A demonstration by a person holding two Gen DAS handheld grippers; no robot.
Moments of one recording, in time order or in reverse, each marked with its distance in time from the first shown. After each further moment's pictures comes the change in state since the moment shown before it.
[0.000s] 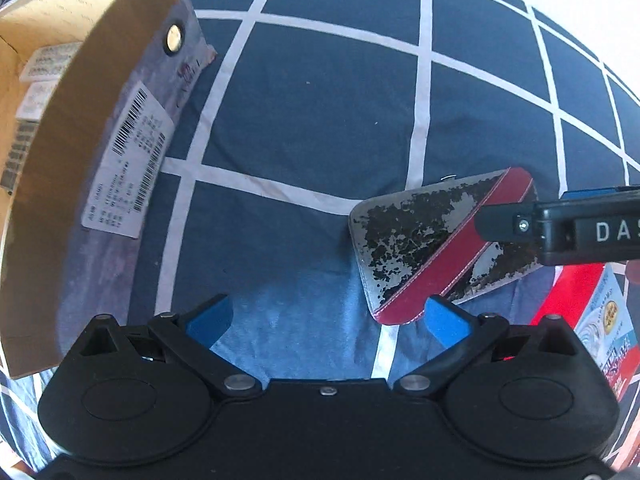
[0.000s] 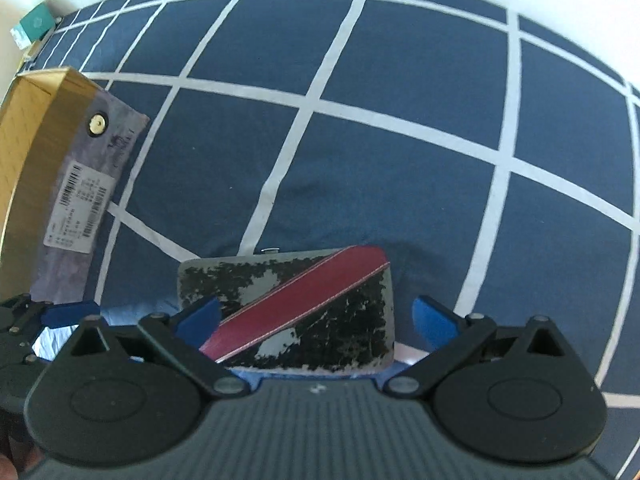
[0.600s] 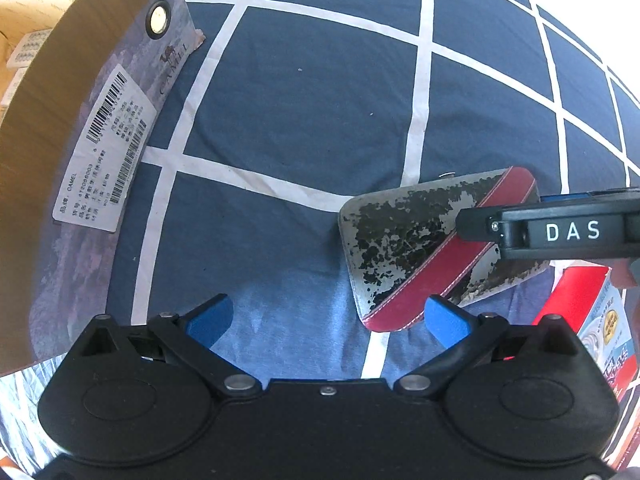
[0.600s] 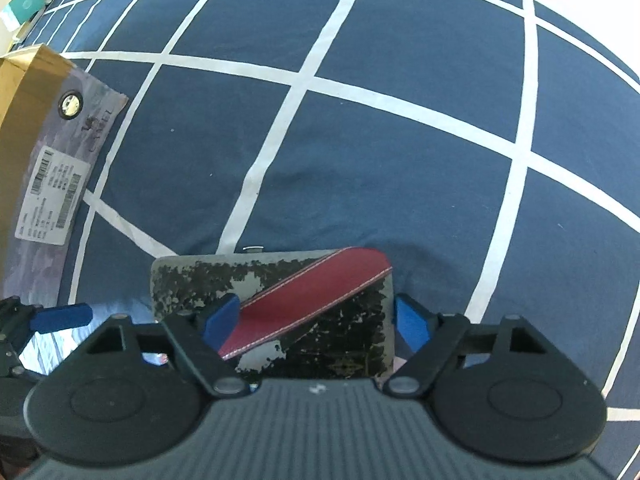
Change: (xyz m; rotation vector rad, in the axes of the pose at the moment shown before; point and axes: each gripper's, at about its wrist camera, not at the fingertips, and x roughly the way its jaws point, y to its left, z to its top) left arm 0.013 0.003 0.002 -0.018 0.017 -0.032; right arm 0.024 -0.003 0.007 -0.012 0.040 -0.039
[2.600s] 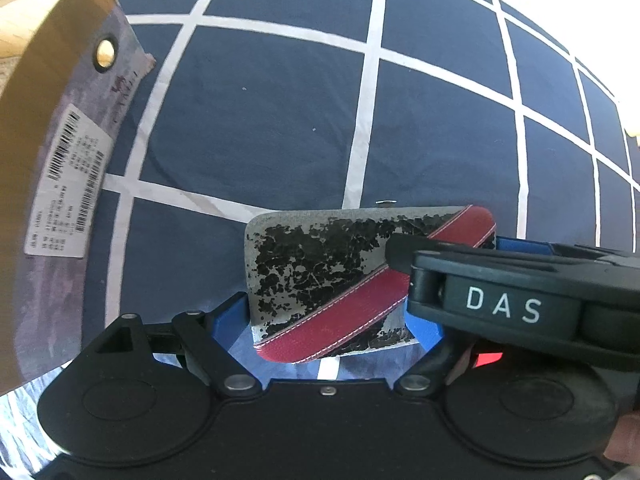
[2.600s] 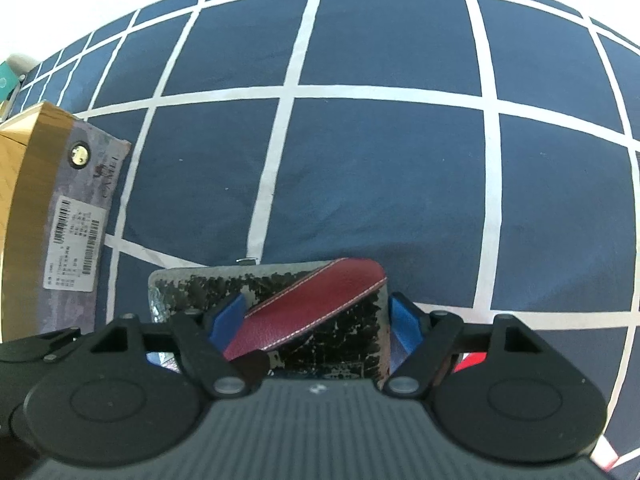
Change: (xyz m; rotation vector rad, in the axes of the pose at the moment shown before) left arm -0.009 -0.027 0.012 0.060 0.007 -0.063; right arm -0.024 0.017 -0.031 0.230 -0.098 0.020
